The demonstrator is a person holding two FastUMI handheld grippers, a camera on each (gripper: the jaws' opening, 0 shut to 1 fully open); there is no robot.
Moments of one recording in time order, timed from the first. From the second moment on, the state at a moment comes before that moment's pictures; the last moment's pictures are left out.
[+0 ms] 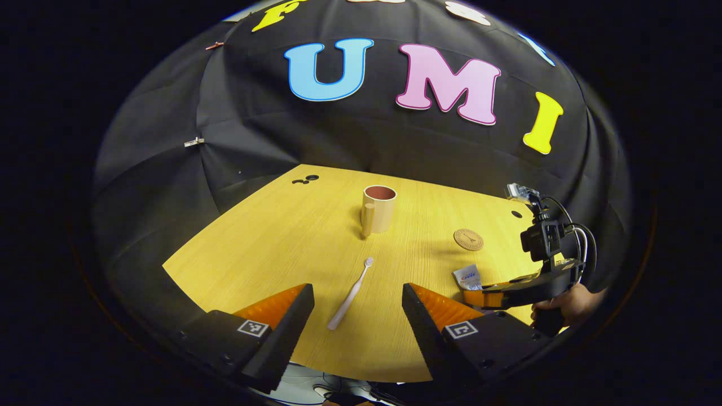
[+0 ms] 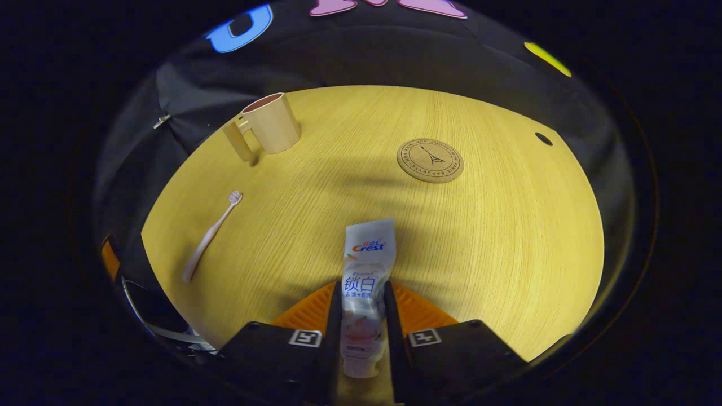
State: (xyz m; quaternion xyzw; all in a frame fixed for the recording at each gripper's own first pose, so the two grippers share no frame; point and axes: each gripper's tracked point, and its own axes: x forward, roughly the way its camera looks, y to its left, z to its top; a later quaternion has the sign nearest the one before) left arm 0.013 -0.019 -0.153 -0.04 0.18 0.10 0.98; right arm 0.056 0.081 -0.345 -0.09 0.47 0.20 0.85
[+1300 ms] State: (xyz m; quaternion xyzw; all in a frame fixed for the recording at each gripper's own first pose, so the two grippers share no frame) left arm 0.087 0.025 -0.273 -0.02 0.41 0.04 0.91; right arm 0.061 0.066 -0.267 0.02 0.43 0.20 0.88
